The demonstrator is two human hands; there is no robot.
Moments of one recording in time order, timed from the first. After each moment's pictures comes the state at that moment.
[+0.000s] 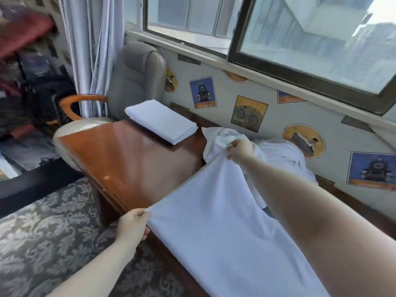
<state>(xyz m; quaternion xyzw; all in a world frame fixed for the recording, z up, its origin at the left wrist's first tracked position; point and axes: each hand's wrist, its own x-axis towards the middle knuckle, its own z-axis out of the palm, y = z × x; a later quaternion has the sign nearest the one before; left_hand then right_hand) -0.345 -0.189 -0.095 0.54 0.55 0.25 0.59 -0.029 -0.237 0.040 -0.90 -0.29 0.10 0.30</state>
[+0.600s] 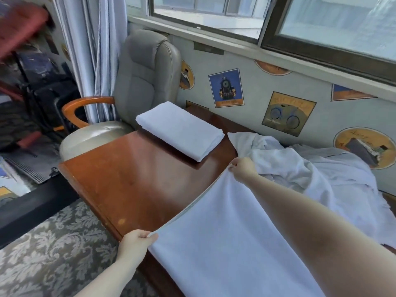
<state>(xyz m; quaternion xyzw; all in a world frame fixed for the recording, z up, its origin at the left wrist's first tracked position) -0.319 0.005 -0.149 0.59 0.57 0.11 0.56 0.020 -0.053 -0.060 -0.92 -0.31 0.13 0.19</state>
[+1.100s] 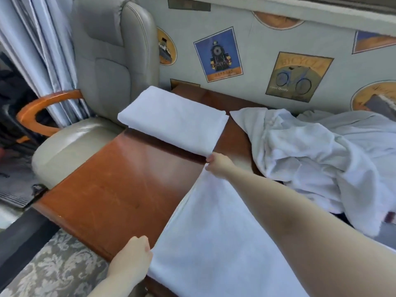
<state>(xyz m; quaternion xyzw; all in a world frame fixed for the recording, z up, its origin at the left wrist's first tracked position) -0.308 0.137 -0.151 0.84 0.43 -0.20 0.26 0.000 0.080 -0.131 -0.91 -0.27 0.26 0.19</state>
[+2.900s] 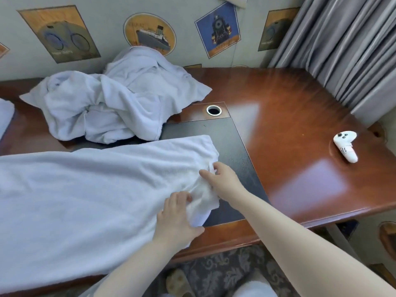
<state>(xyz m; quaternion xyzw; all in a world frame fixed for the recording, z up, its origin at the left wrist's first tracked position) -0.206 -0.373 -0.159 0.96 -0.05 -0.08 0.25 -0.131 -0.525 -0.099 -0.84 0.12 0.16 0.50</state>
